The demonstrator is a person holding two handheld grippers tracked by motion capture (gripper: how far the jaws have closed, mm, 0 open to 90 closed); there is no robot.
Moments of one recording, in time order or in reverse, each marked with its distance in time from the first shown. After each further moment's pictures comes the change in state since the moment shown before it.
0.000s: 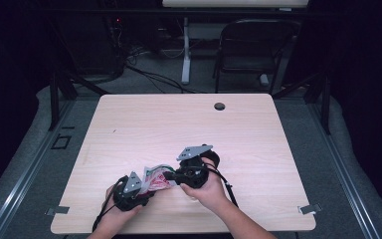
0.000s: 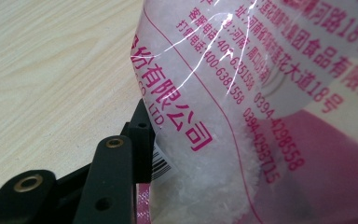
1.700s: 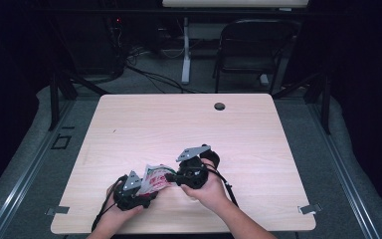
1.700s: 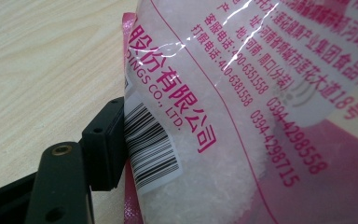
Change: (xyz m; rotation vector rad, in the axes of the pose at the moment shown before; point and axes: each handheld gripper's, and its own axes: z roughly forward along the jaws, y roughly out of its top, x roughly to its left) left arm 0.007 -0.005 0.008 0.005 -0.026 -0.055; right arm -0.004 -0.004 0.006 0.056 -0.017 -0.001
